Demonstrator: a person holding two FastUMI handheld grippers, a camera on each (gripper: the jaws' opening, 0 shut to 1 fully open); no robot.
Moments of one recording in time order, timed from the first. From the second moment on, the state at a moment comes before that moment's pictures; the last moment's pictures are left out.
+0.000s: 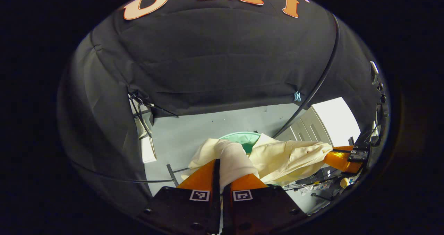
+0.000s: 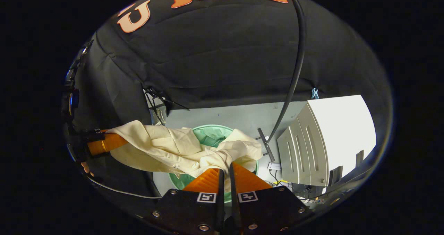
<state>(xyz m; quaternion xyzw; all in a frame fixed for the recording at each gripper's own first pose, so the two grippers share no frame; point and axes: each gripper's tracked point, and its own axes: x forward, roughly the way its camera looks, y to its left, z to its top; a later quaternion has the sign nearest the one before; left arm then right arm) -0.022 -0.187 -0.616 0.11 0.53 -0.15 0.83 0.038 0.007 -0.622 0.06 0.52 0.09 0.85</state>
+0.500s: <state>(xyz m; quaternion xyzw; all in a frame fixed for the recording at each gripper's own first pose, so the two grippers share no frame) -0.051 -0.207 -0.592 0.10 0.54 -0.13 0.82 0.025 -0.020 -0.609 0.06 0.51 0.09 0.86</state>
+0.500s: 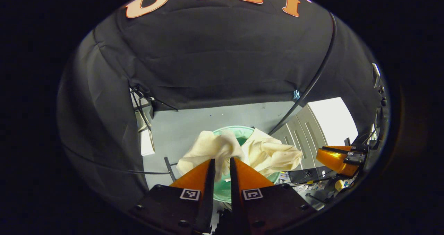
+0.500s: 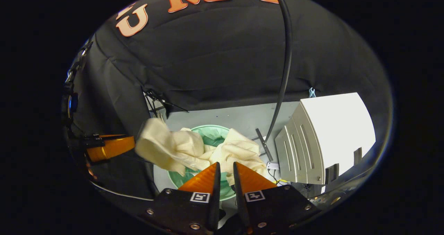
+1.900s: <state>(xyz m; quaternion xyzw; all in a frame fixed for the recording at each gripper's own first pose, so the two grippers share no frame) -0.076 -0.273 -0.382 0.06 0.38 -0.05 0.92 0.021 -0.132 -0.453 0.03 0.40 0.12 0.91</state>
